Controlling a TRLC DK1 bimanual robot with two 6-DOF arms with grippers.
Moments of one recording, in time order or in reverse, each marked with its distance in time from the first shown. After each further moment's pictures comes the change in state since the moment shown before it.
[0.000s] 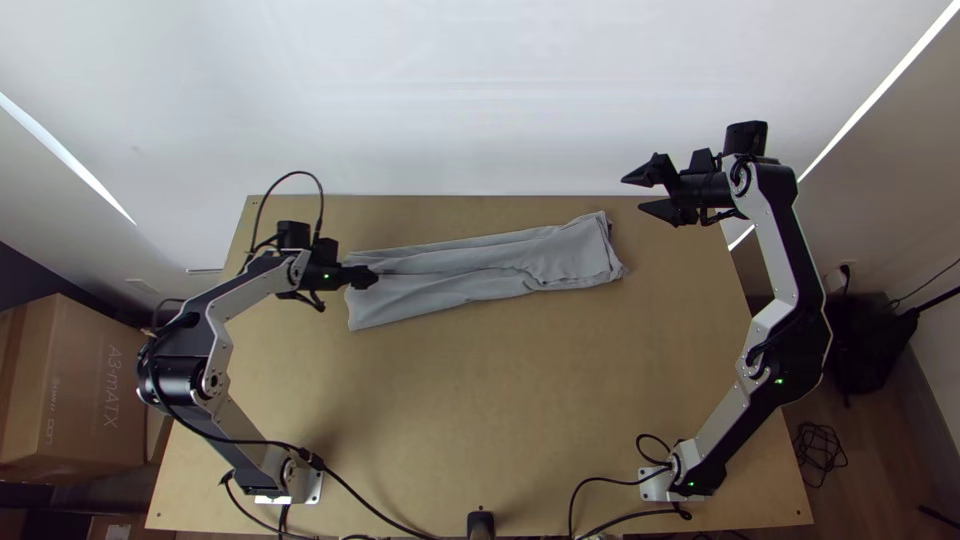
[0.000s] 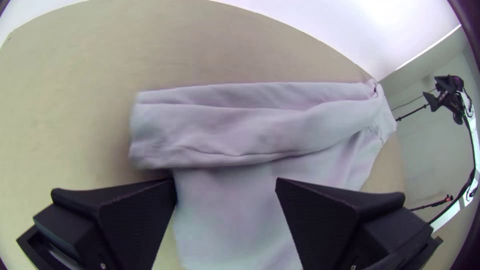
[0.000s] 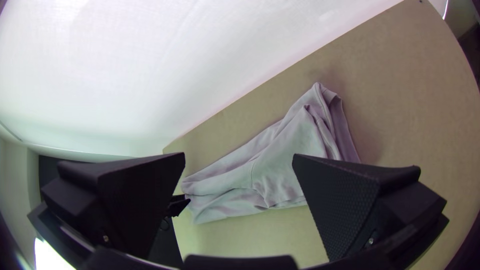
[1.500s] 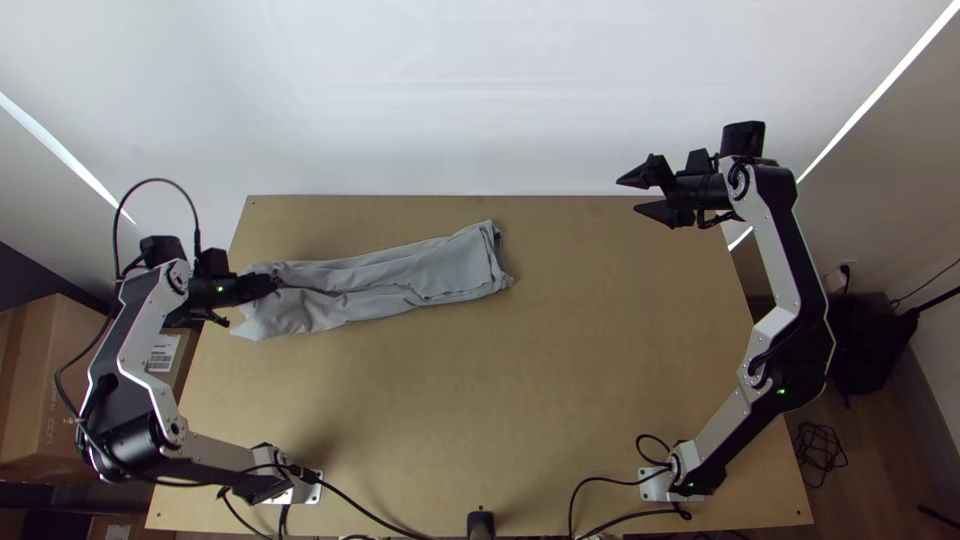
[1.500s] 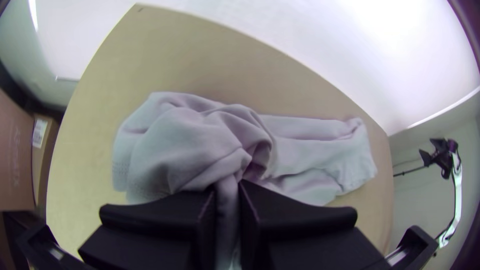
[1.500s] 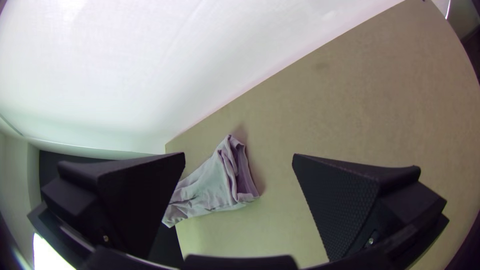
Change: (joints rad) left arm 0.472 -0.294 0.006 -0.384 0.082 0.172; right arm 0.028 -0.050 -0.042 0.006 0.003 0.011
